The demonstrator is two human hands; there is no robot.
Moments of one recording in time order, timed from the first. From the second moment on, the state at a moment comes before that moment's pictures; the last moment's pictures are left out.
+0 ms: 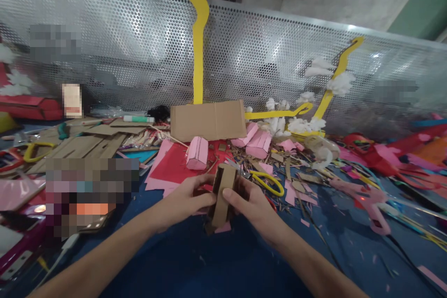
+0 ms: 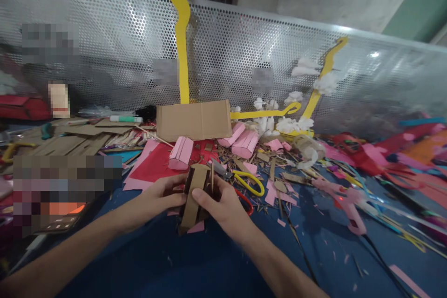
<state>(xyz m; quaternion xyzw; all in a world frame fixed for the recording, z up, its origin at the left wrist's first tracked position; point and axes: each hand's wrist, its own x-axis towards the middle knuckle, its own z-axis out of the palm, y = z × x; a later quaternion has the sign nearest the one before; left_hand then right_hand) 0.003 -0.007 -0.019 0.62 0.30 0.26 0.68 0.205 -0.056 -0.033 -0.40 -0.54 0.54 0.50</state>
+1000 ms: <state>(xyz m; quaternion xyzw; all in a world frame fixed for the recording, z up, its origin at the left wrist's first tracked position) 0.002 -0.011 -0.016 0.55 0.26 0.31 0.73 0.206 -0.065 -0.015 -0.48 -0.60 0.32 0.56</state>
